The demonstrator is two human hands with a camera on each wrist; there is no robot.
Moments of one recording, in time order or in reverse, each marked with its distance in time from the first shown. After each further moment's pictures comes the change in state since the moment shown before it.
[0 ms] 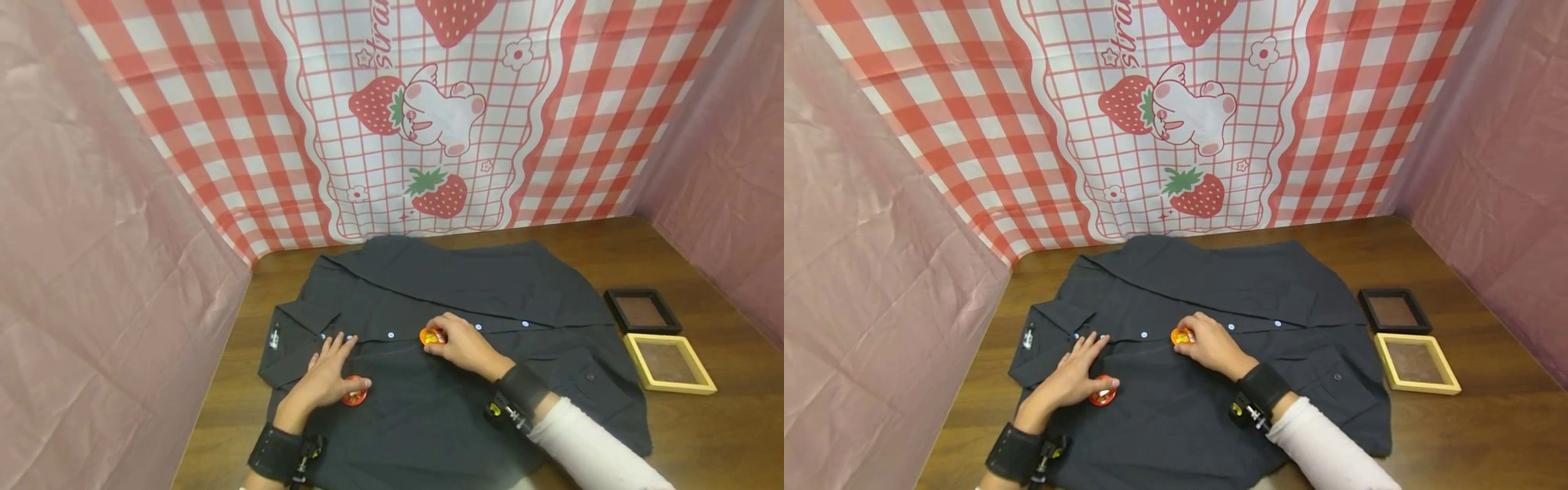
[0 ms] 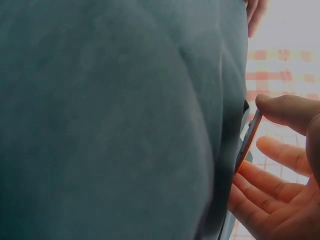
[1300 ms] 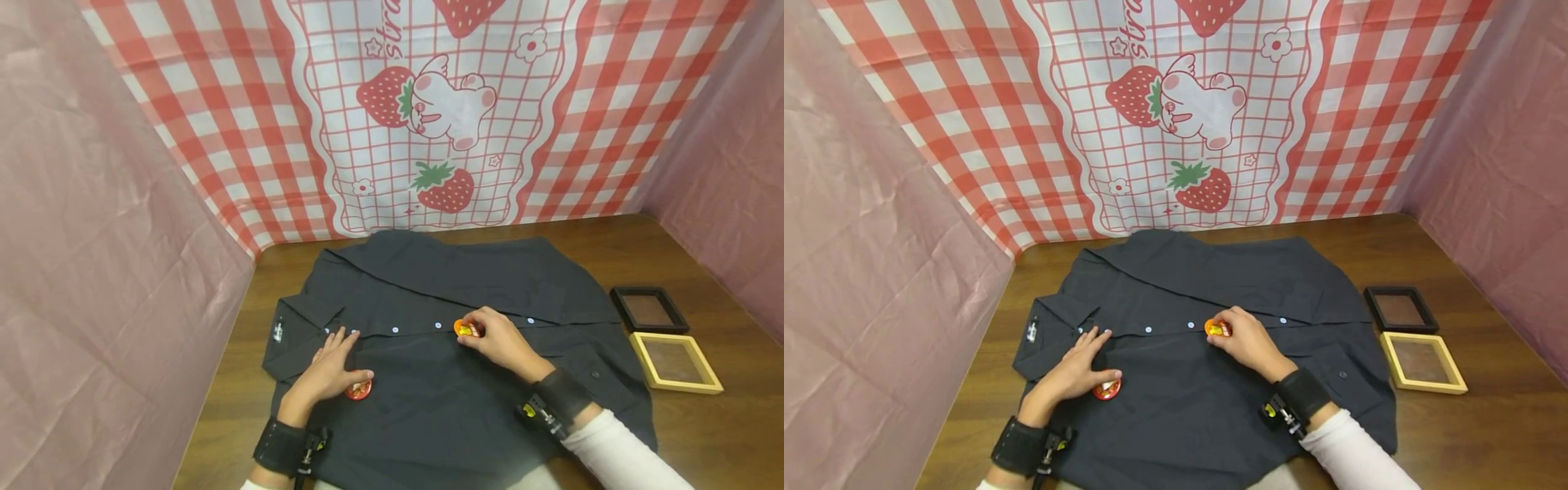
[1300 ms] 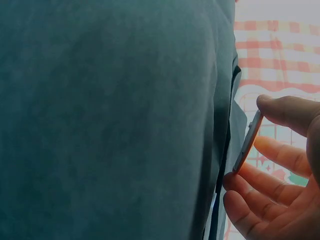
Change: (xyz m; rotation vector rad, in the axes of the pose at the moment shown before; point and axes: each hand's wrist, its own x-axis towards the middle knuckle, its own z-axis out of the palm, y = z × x) left_hand 0.002 -0.006 -0.003 -0.038 0.000 -0.018; right_hand -0.022 0.025 -0.026 -0.043 0.114 0.077
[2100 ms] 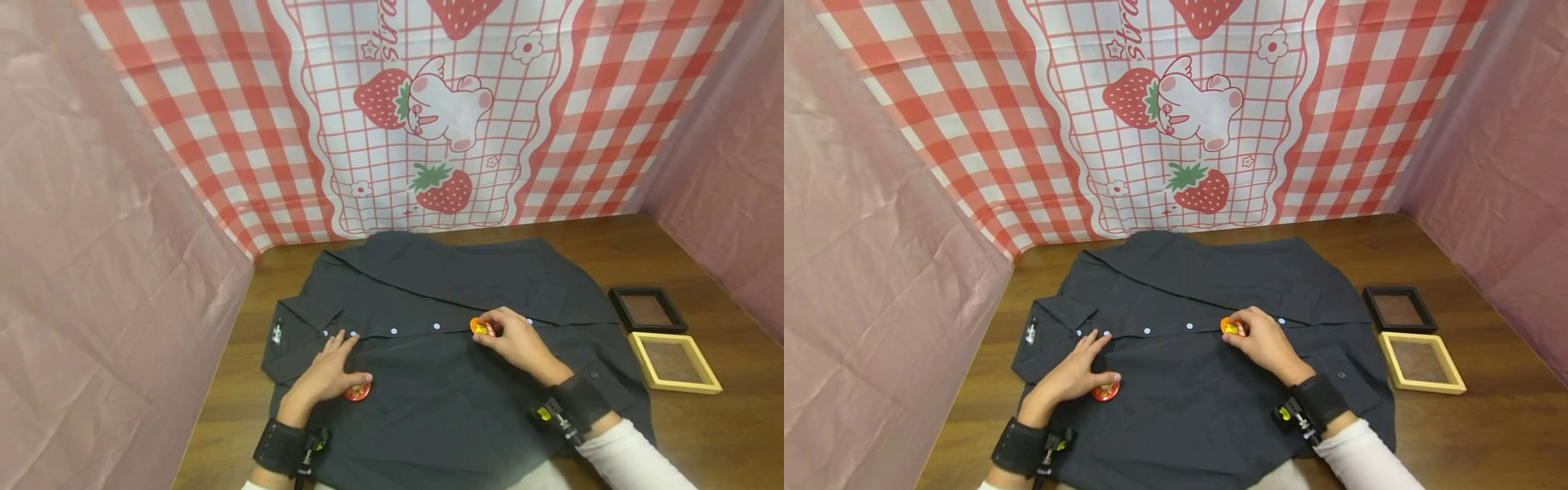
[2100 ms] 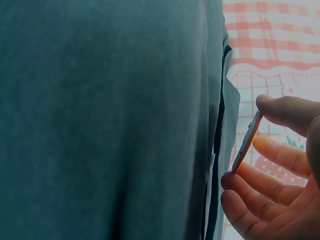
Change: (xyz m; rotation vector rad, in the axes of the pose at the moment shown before) left_hand 0.001 0.001 0.001 0.012 -0.009 0.002; right_hand -0.012 0.018 -0.016 -0.018 0.056 0.058
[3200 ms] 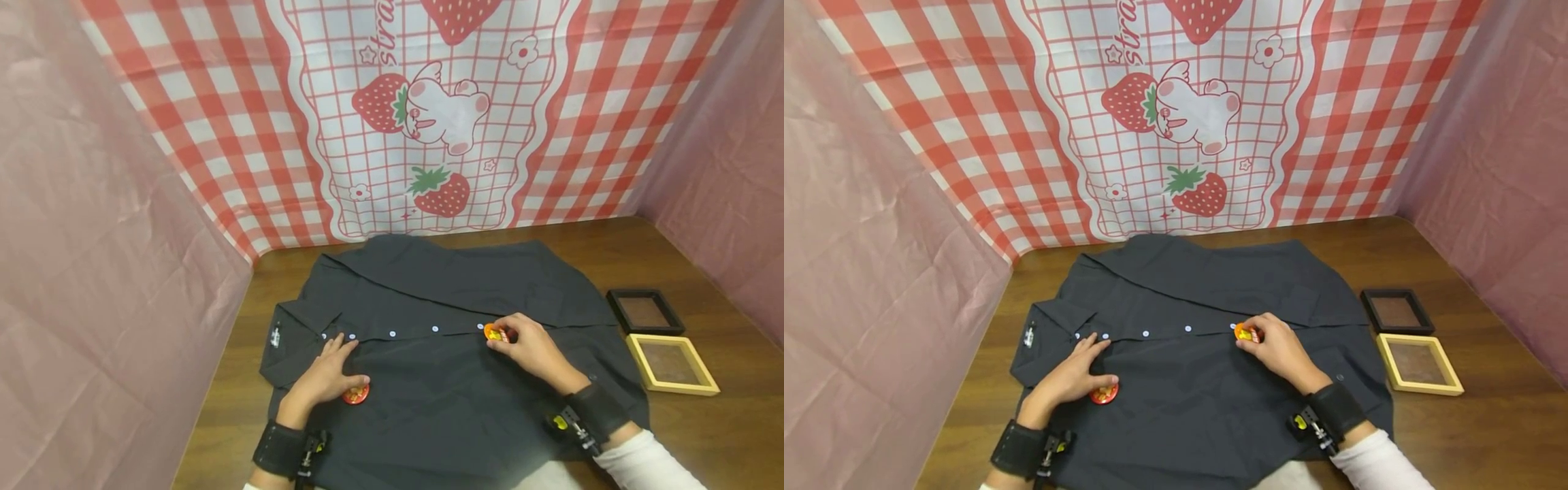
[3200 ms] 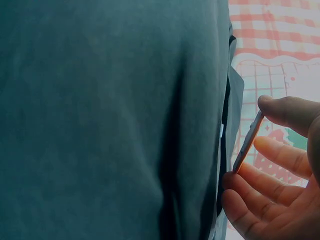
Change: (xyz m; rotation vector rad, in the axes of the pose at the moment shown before) left_hand 0.002 0.000 0.003 0.029 0.001 -0.026; right_hand -0.013 0.017 -0.013 -0.031 0.017 0.033
